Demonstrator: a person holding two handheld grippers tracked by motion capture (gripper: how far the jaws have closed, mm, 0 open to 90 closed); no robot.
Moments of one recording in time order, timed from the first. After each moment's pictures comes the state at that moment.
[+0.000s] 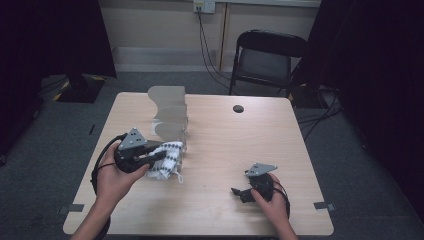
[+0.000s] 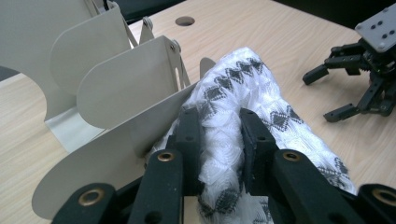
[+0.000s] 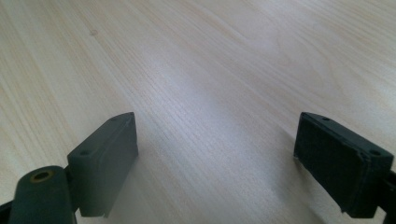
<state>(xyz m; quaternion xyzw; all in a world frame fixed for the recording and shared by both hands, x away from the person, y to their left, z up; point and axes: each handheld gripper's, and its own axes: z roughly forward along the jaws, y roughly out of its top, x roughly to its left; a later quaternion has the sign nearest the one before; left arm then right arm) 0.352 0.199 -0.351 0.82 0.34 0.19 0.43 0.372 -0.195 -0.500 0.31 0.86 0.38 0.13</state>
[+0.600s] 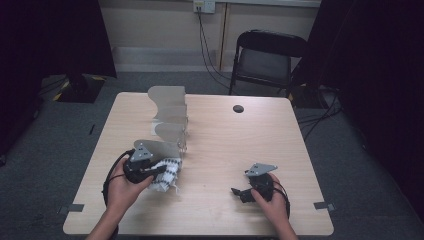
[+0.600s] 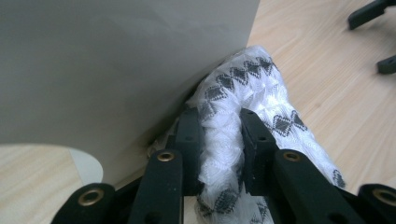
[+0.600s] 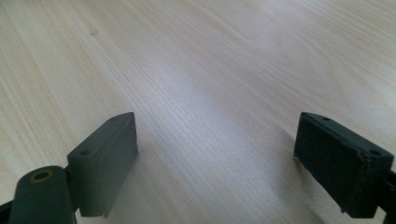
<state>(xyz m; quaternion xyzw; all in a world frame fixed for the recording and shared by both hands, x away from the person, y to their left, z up) 0.363 0.204 -0.434 0.83 0.38 0.16 0.39 0.372 -0.195 -0.500 0.31 0.86 0.38 0.13</state>
